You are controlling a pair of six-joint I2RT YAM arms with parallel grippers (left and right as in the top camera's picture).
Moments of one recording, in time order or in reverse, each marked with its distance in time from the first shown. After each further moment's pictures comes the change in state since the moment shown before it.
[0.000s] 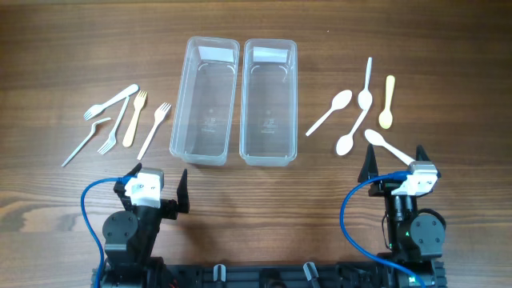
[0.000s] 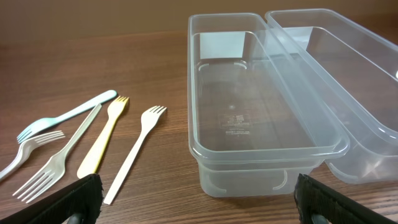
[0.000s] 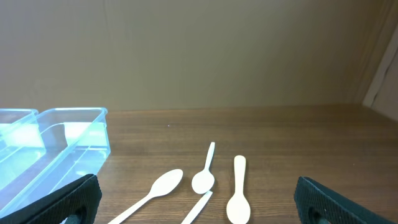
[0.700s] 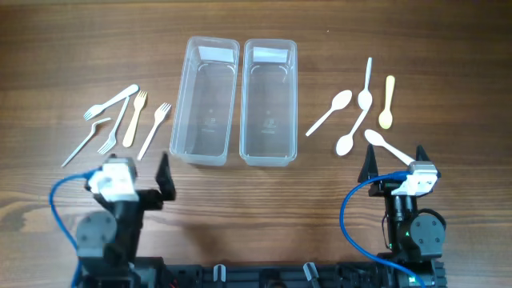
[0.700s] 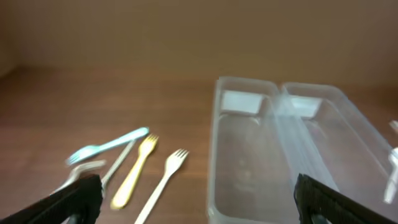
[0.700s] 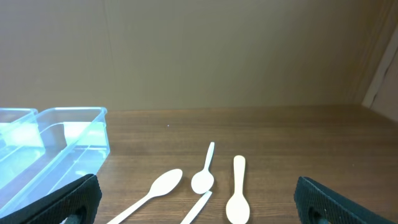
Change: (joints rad) left arm 0.000 0.217 0.338 -0.049 -0.124 -0.130; right arm 0.000 0.000 0.000 0.000 0.000 -0.003
